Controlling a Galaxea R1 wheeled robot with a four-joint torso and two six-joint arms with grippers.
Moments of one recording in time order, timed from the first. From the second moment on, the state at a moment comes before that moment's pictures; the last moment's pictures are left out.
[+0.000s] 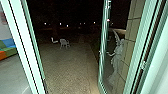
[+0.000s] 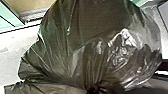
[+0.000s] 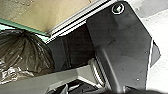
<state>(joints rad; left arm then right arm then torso) 1.43 3.00 -2.69 0.21 0.09 -0.01 -1.63 3.00 -2.63 -0.20 0.27 0.45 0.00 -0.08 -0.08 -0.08</state>
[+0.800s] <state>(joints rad) 1.43 3.00 -2.69 0.21 0.09 -0.01 -1.64 3.00 -2.63 -0.20 0.27 0.45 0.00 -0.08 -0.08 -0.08</state>
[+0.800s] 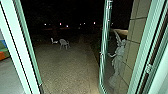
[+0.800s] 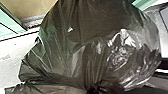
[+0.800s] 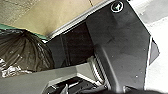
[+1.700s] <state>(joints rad) 1.43 3.00 -2.68 0.20 0.08 -0.01 -1.64 3.00 -2.64 -0.20 0.27 0.45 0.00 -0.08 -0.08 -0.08</state>
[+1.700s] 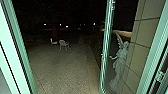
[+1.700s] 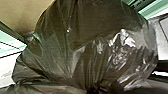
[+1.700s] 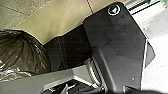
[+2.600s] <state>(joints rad) 1.44 3.00 -2.69 0.20 0.09 -0.01 -1.64 3.00 -2.64 -0.20 0.27 0.45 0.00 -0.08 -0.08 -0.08</state>
